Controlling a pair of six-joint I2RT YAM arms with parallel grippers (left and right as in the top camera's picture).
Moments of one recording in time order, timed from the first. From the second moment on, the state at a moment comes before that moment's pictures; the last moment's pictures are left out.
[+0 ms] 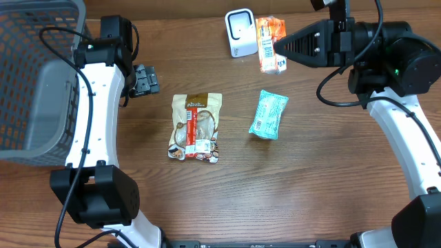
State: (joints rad) left arm 0.07 1.83 1.79 -1.28 -0.22 -0.24; right arm 0.17 1.64 1.45 1.32 -1.40 2.09
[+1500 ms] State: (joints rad) left arm 0.07 1.83 1.79 -1.28 -0.22 -0.24; right arm 0.19 1.65 1.32 -0.27 -1.04 0.71
